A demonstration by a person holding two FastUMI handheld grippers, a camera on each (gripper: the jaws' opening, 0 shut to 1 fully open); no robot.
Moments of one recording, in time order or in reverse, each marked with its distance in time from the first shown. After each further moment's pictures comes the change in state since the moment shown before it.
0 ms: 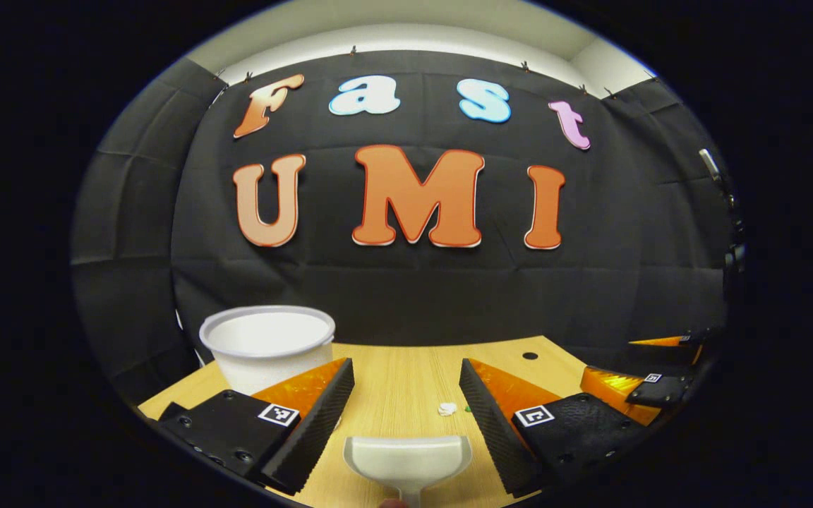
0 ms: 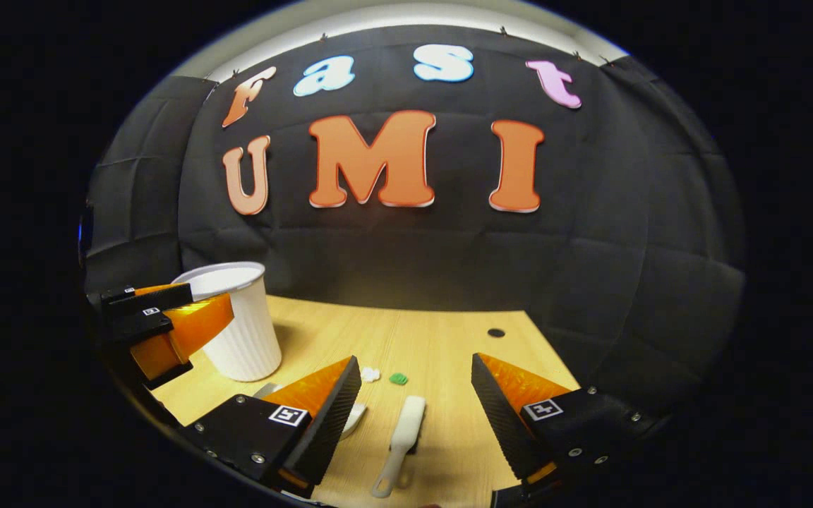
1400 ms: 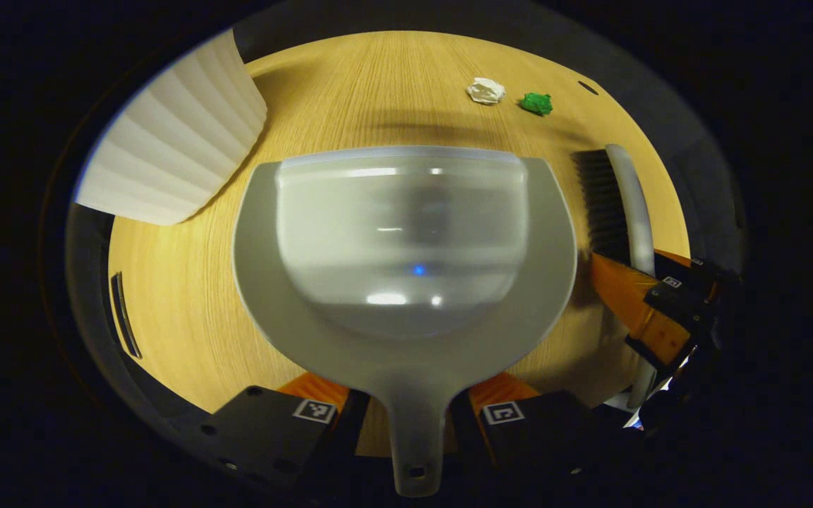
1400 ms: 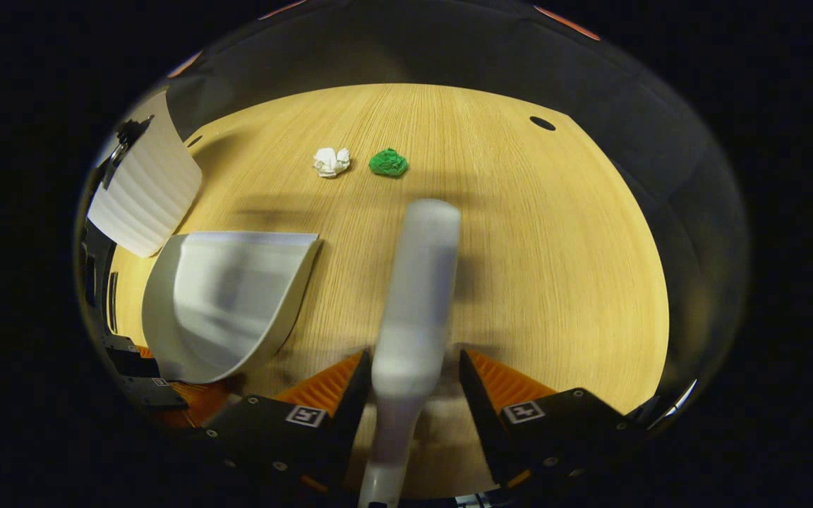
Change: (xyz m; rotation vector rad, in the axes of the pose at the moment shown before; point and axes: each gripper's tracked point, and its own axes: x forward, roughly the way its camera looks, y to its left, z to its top) left arm 0.016 -0.022 -0.226 -0.014 1.335 -0.051; right arm 0.080 0.008 -0.226 -0.027 0.901 -0.045
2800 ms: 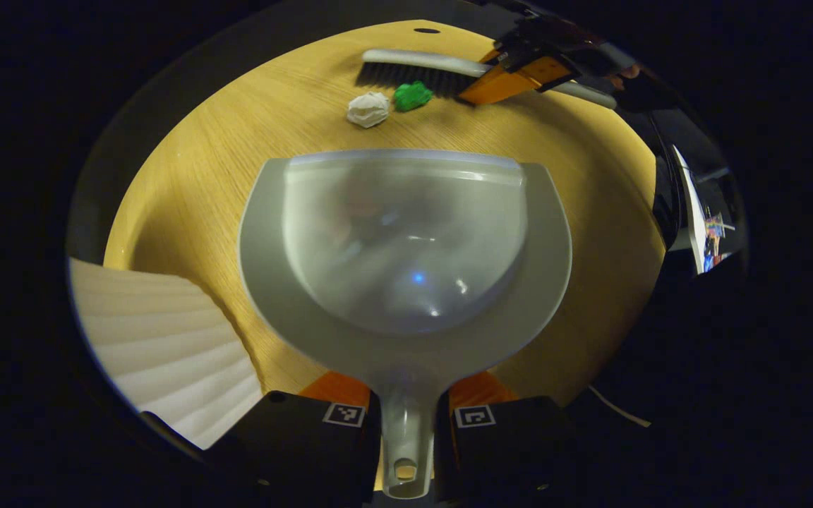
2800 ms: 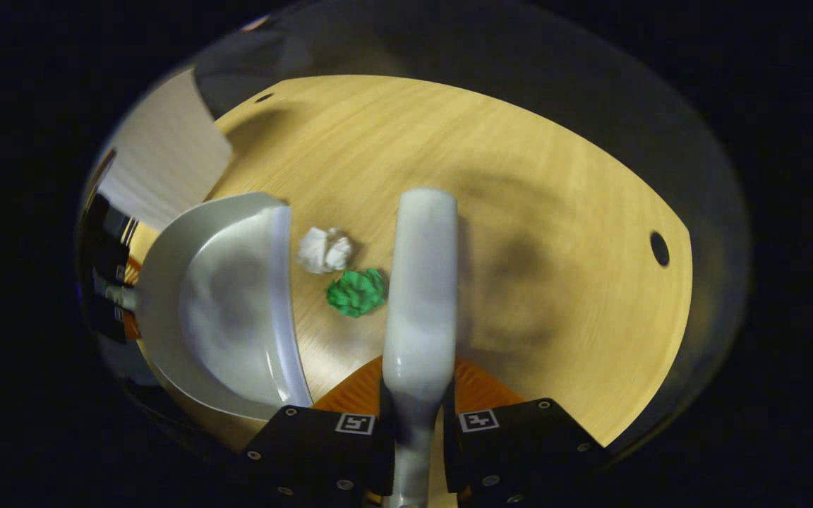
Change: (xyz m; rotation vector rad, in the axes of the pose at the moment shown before) left arm -0.029 0.041 0.083 0.792 0.066 -0.078; right arm 0.051 -0.003 0.157 -0.544 0.015 0.266
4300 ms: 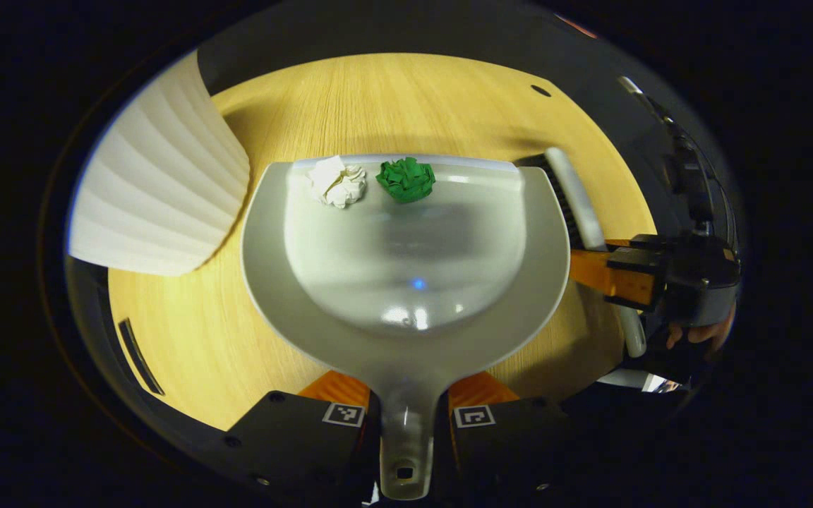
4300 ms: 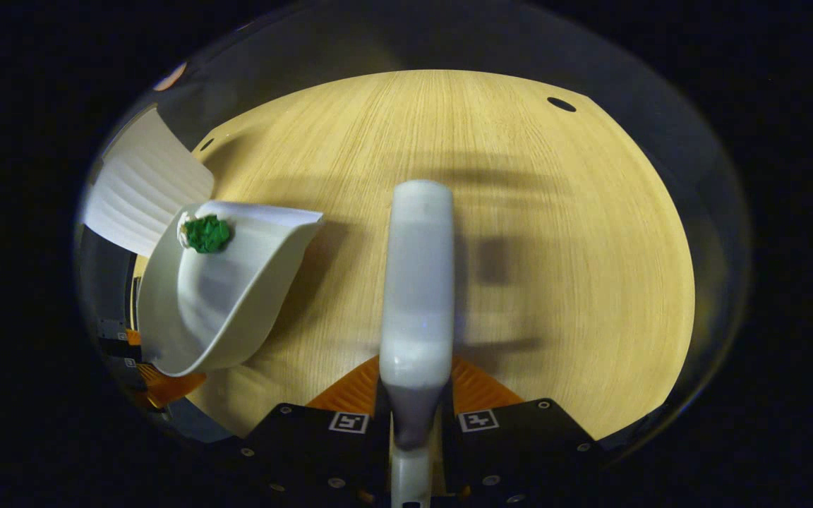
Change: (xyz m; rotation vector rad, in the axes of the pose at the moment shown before) left arm -0.011 -0.058 0.035 -0.582 -0.205 0.073; right arm -0.013 0.017 -0.081 0.547 0.001 -0.090
